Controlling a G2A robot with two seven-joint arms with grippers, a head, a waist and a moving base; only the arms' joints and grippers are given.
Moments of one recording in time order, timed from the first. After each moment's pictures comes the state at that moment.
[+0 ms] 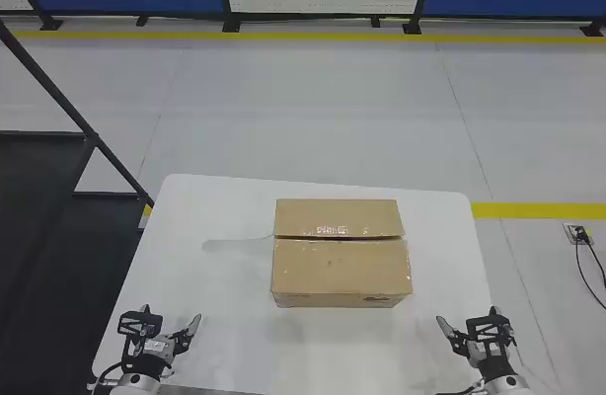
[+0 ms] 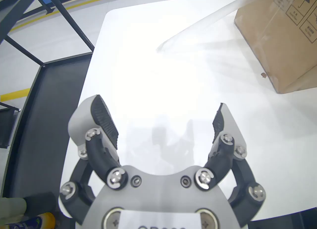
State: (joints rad) left arm 1.73 -1.15 -1.60 -1.80 1.33 0.00 0.00; right arm -1.73 -1.15 1.60 -1.80 -1.33 0.00 0.00
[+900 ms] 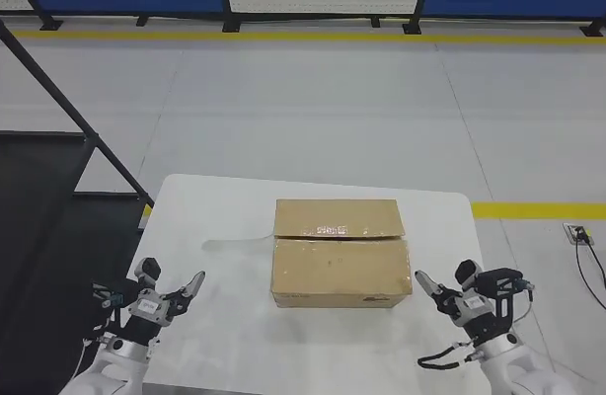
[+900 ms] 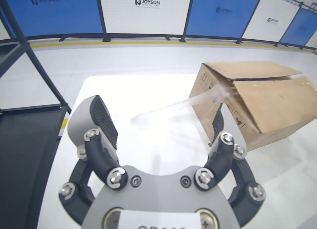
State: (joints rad) left arm 1.59 -1.15 -1.68 -1.89 1.08 -0.28 0.05; right arm -1.57 -1.16 1.59 -1.99 -0.91 -0.13 0.16
